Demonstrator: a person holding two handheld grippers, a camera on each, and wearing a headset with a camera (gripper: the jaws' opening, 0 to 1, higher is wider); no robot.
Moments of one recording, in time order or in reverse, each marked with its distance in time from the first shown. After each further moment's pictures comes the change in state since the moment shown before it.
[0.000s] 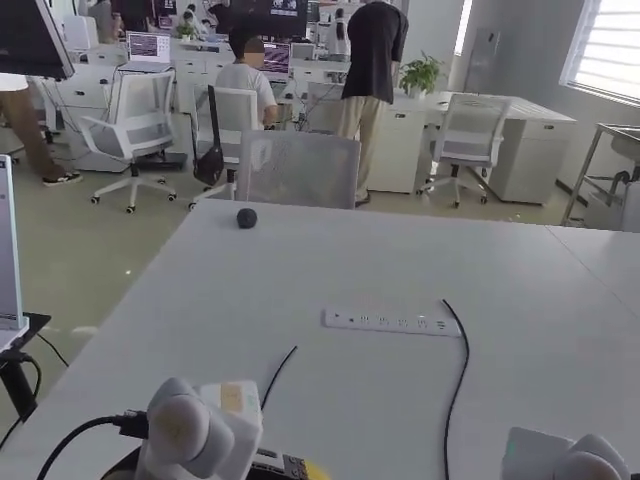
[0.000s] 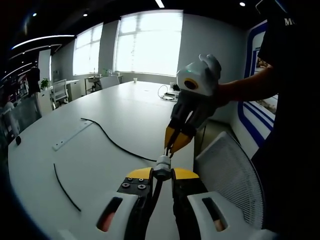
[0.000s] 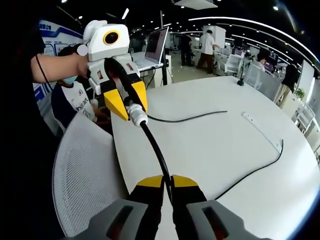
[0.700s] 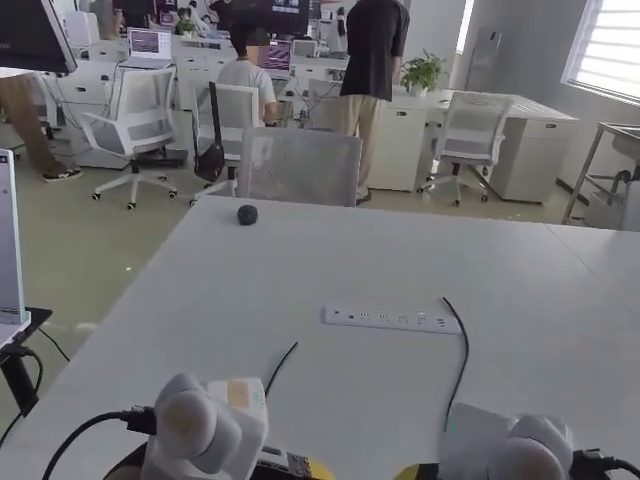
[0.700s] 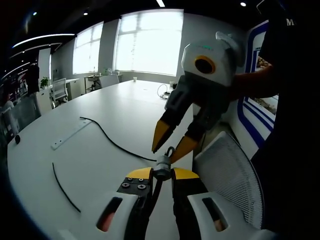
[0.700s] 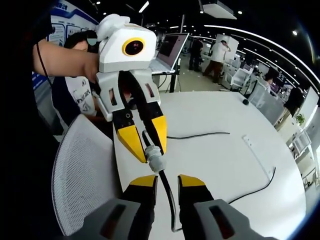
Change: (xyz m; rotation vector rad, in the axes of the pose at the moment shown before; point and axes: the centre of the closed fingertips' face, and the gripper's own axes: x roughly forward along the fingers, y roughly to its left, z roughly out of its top) left arm 0.003 -0.004 -0.003 -0.005 0.009 -0.007; right arm 0.011 0.024 0.053 -0.166 0.008 -0.041
